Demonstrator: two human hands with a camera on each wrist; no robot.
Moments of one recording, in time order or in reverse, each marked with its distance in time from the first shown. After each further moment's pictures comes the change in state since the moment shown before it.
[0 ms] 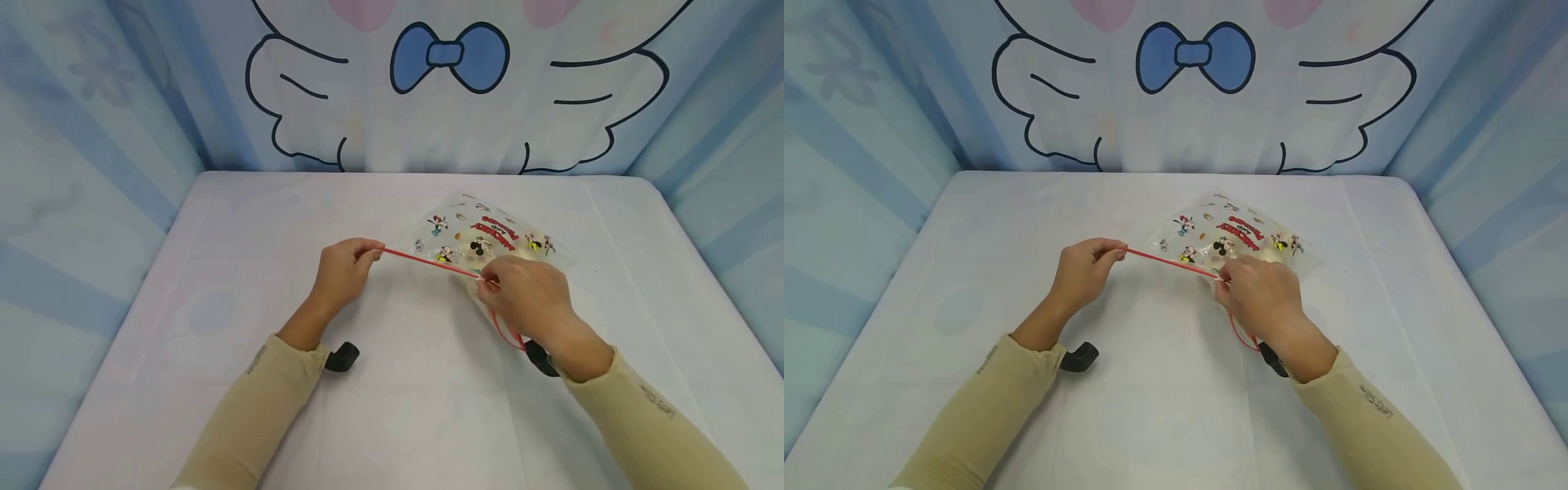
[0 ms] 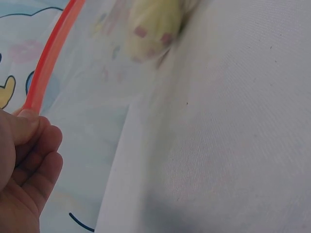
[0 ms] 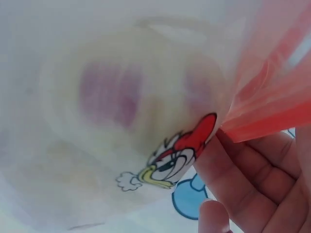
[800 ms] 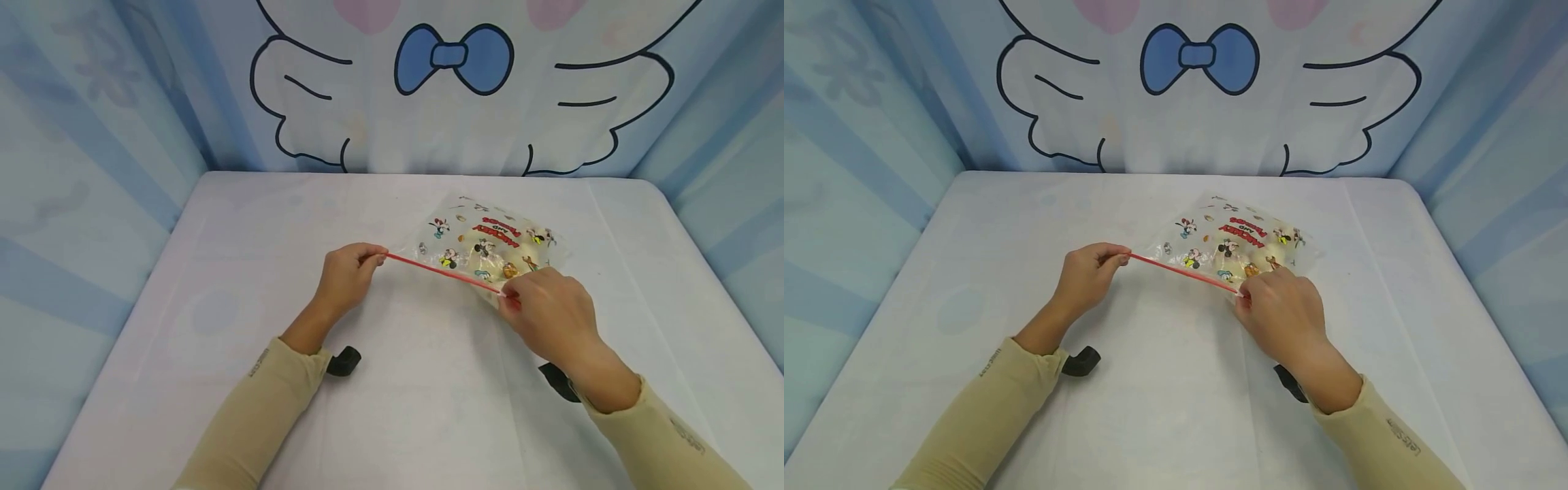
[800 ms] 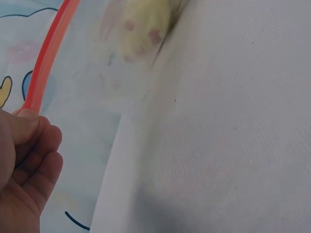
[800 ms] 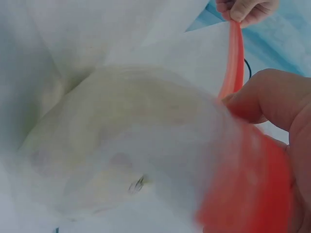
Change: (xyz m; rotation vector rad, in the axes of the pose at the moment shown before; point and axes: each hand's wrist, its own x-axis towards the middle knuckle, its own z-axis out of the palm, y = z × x) left_hand -0.003 -0.005 0.001 0.021 0.008 0.060; right_hand -0.024 0.009 -0.002 -0.079 0.092 -0.056
